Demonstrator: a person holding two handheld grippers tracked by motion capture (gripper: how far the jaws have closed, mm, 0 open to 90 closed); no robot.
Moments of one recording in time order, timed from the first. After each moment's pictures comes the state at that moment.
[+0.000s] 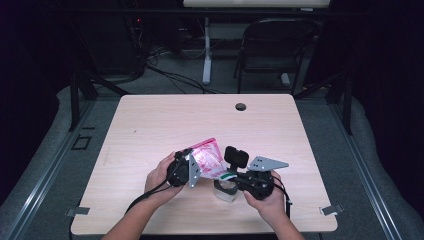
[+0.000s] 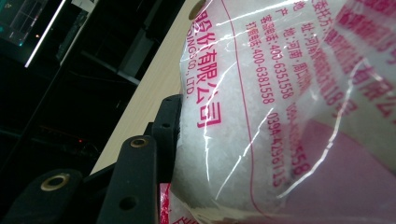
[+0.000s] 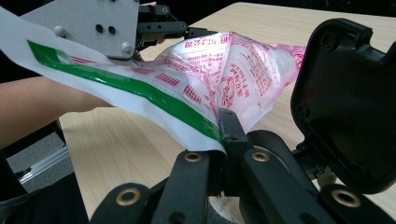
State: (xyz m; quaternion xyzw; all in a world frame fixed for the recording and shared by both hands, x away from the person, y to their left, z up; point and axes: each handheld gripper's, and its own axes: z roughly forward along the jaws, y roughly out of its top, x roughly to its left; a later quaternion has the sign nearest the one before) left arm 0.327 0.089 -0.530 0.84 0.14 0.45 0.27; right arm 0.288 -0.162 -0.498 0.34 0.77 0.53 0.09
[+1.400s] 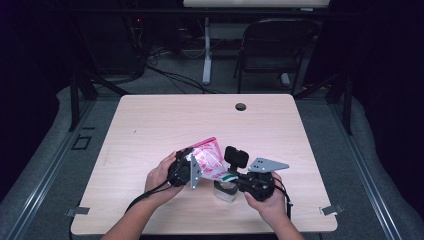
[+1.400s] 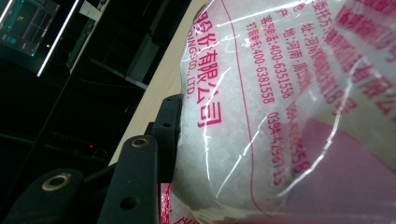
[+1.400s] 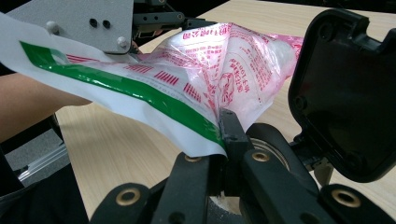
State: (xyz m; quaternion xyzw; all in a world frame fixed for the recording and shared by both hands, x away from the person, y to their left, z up) left arm 0.325 0.086 -0.528 0.84 0.12 0.47 0.26; right arm 0.284 -0.163 -0.499 0.35 0.77 0.53 0.10
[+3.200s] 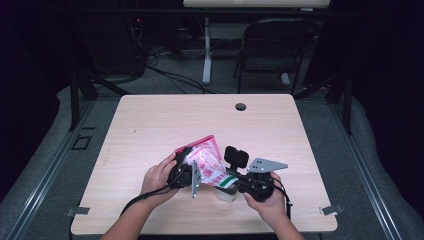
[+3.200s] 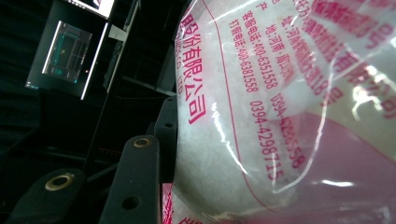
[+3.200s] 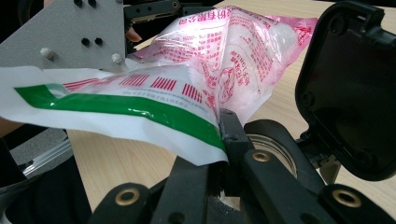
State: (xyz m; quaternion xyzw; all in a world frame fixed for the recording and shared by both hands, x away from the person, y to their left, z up) left arm 0.316 0.087 -0.528 0.81 0.06 0.54 0.22; right arm 0.284 -0.162 -0.500 0.34 0.78 0.52 0.09
